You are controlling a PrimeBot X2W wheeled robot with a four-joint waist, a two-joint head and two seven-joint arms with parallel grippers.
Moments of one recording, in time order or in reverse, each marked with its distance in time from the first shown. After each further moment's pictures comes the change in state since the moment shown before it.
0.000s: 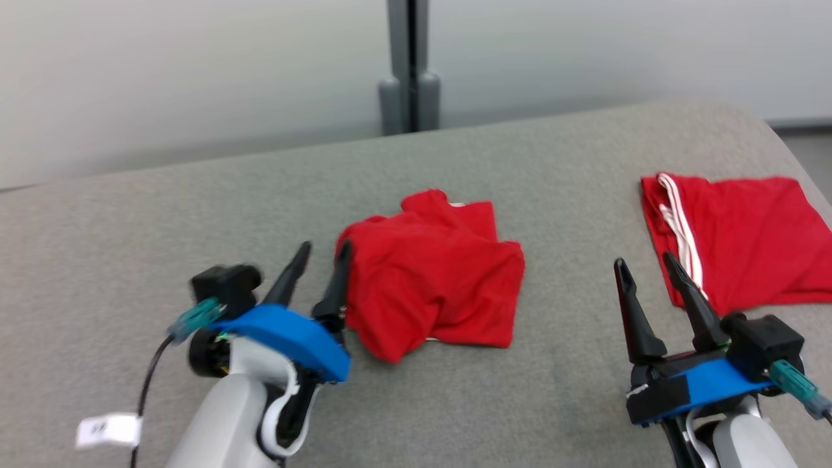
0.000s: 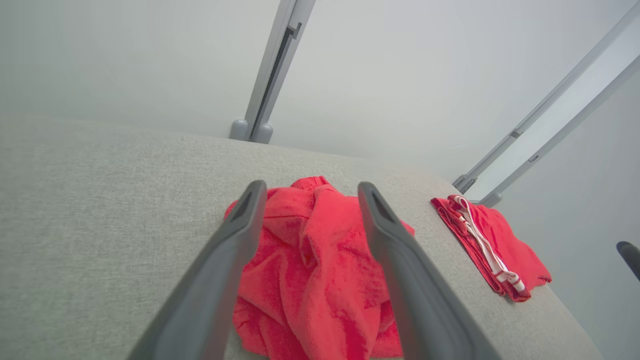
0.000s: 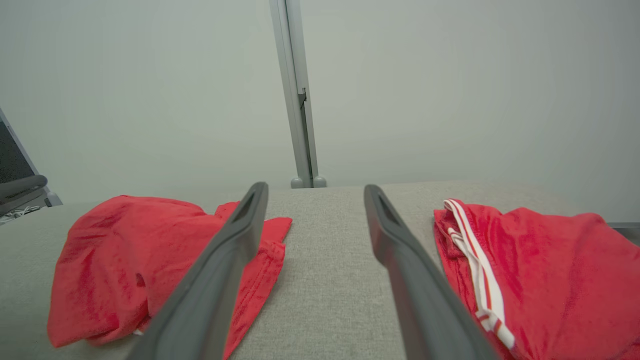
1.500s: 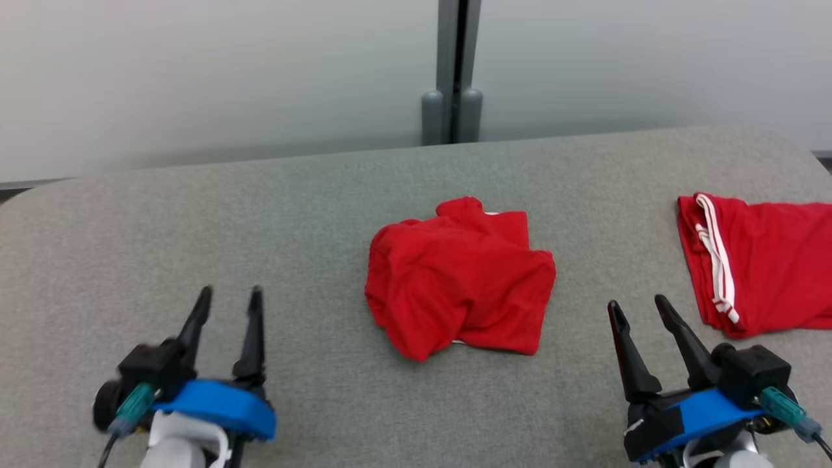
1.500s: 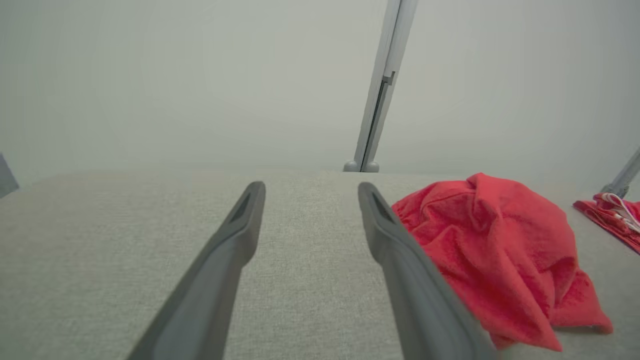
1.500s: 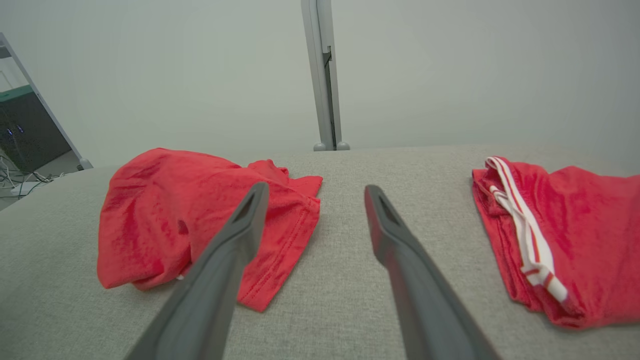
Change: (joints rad) left arm 0.221 0.121 0.150 -0.075 0.258 0.008 -0.242; right arm 0.117 0.012 -0.018 -0.044 -0.002 0.000 0.084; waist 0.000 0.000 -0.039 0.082
